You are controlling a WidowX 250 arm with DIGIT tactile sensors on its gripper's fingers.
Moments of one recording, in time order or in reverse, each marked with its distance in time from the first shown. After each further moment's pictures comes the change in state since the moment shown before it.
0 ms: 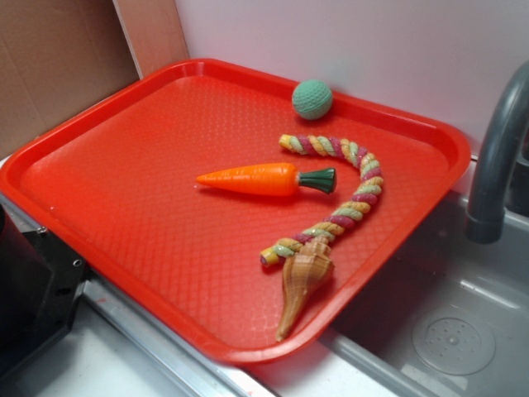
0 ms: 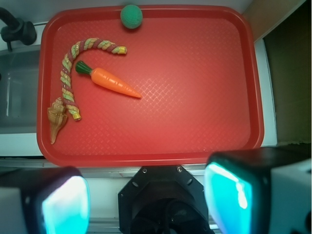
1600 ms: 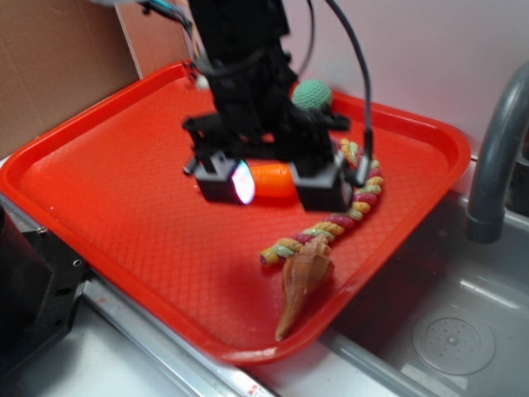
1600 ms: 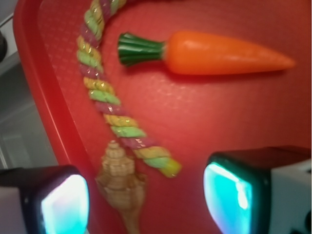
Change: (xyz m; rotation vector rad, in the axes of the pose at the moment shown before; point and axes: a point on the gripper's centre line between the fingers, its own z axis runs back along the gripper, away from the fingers) arm 0.039 -0.141 -0.183 -0.100 0.051 0.361
